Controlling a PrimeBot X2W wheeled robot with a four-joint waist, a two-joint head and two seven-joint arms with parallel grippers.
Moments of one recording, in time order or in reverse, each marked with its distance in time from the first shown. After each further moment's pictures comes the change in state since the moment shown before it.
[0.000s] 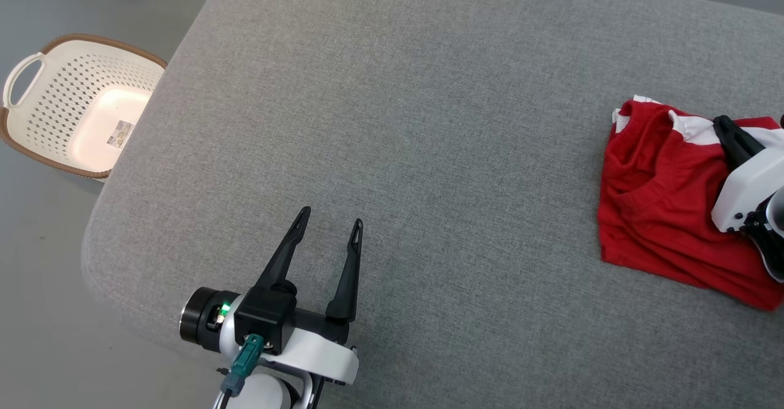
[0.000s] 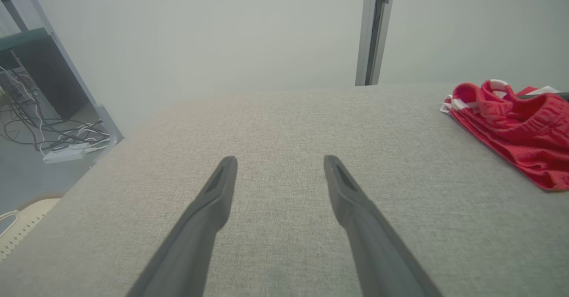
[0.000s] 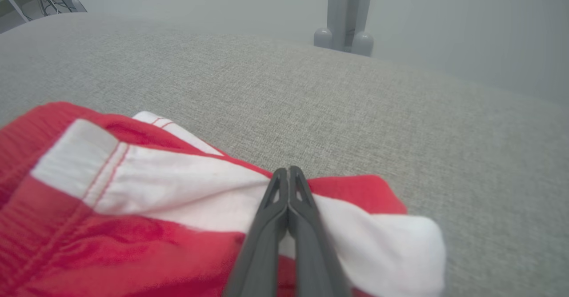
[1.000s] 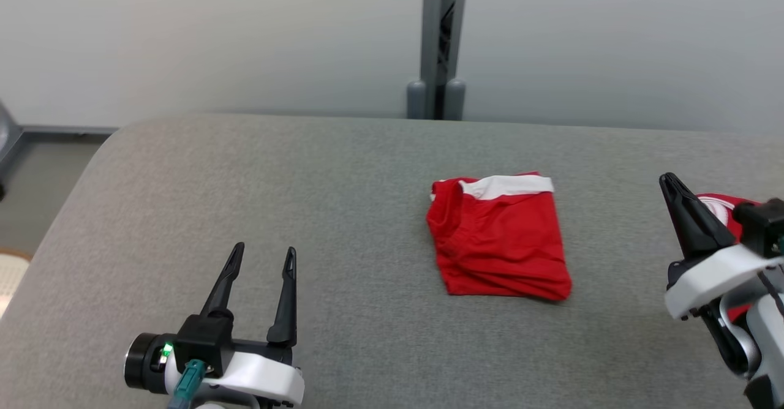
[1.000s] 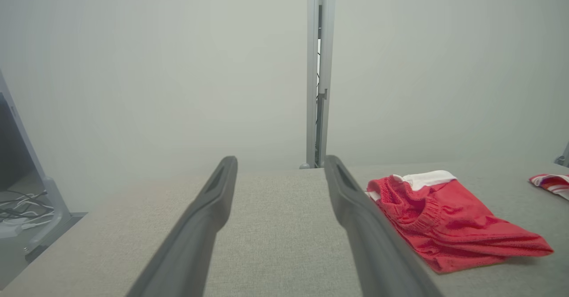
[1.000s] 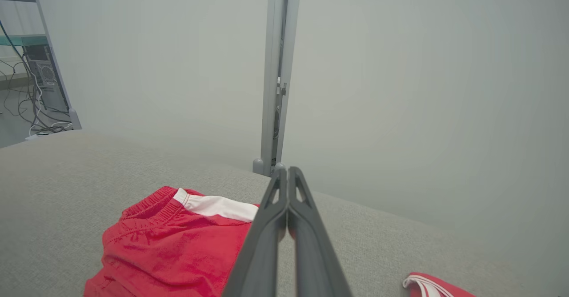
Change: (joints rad) left arm 0.105 0.000 0.181 0.022 0.024 -0.036 0.000; right arm 0.516 0.091 -0.633 -0.570 -0.574 0.000 -0.006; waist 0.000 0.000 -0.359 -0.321
